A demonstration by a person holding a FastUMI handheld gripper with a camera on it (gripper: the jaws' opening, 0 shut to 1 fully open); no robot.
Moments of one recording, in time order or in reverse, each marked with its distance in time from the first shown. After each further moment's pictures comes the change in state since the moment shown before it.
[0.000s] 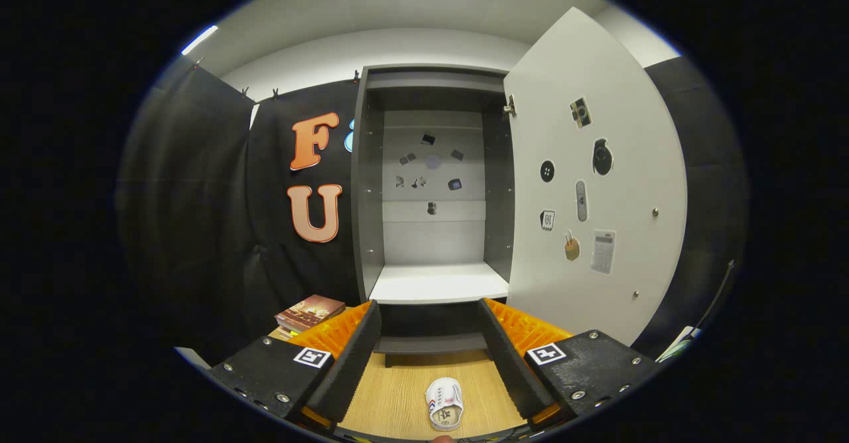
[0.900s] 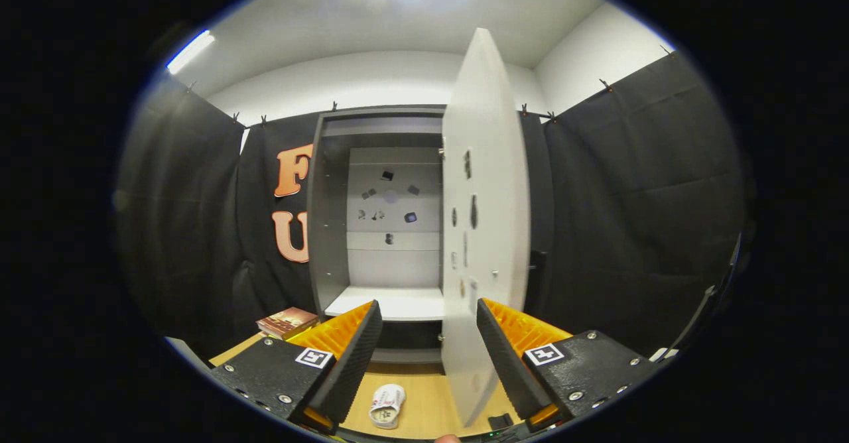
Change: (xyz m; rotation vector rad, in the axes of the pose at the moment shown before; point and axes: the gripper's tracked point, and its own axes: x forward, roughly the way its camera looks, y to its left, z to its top) arm -0.065 -0.124 0.071 -0.004 -0.140 -0.006
